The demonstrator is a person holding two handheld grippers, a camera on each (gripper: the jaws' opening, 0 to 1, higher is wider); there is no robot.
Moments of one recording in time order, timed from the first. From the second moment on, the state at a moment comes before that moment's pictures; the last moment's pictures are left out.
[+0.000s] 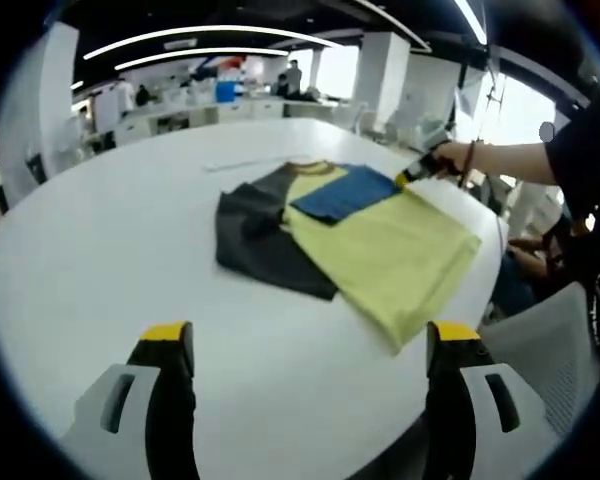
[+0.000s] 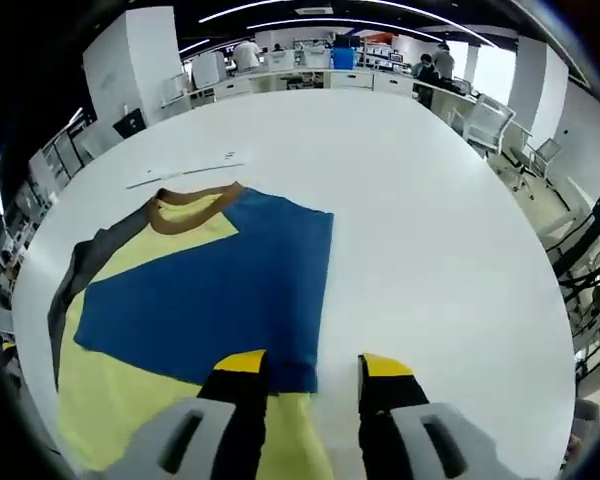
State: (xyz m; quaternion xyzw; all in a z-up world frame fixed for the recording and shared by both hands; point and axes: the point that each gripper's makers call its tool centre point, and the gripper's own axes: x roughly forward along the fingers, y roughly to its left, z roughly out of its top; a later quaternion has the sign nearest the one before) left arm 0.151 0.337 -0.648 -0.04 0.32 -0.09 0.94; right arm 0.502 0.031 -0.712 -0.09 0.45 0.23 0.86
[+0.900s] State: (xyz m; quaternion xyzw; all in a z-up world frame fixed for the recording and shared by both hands) left arm 0.193 0.339 -0.649 0.02 0.30 -0.12 0.95; right arm 0.427 0.077 -0.650 -0.09 0.38 0.42 0.82
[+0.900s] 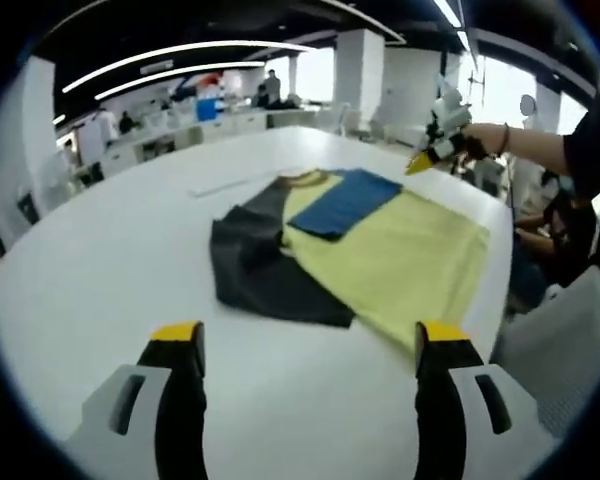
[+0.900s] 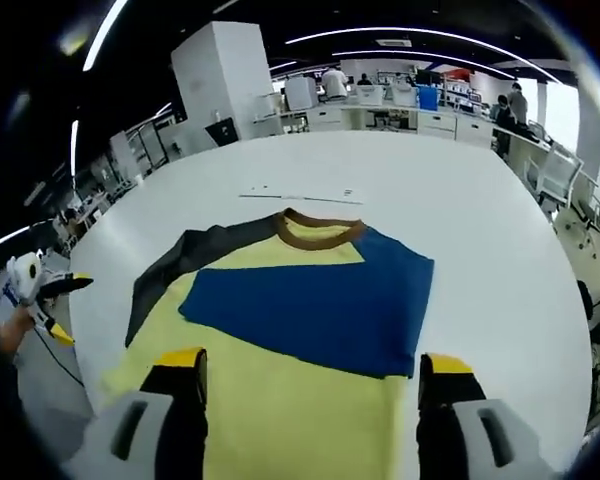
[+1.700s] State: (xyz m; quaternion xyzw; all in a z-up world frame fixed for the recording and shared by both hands) left arm 0.221 0.316 -0.691 0.11 0.32 -0.19 0.92; right arm 0.368 0.078 -0.613 -0.04 0.33 0.46 0.82
